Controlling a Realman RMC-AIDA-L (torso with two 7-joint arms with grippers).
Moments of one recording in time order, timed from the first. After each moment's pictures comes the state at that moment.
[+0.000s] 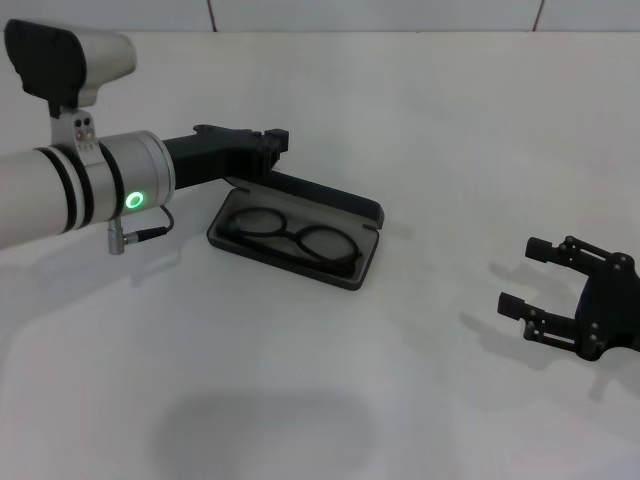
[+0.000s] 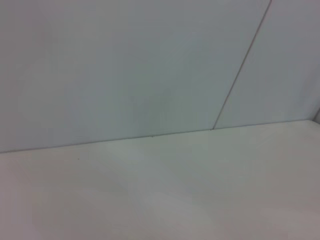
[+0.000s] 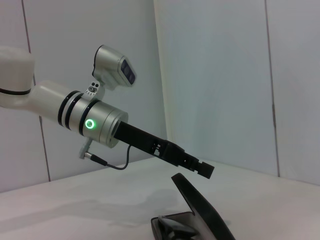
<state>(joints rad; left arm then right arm) -0.29 -2.10 1.45 1.07 1.75 0.77 -2.04 0.39 2.01 -0.97 -0.31 -1.51 -1.52 0.81</state>
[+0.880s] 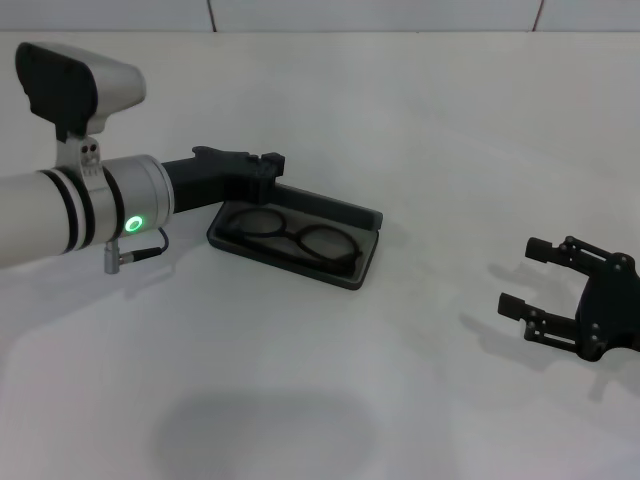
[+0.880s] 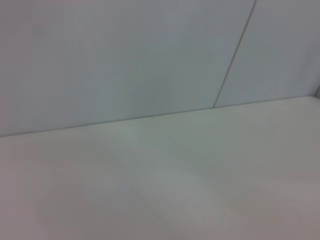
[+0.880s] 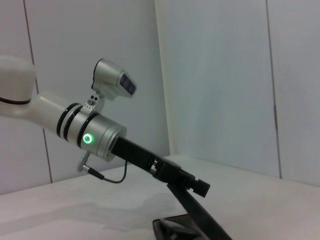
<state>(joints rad) -0.29 -2.10 1.46 1.02 1.75 0.77 -1.96 0.38 2.01 -0.97 -0.31 -1.51 -1.52 0.81</state>
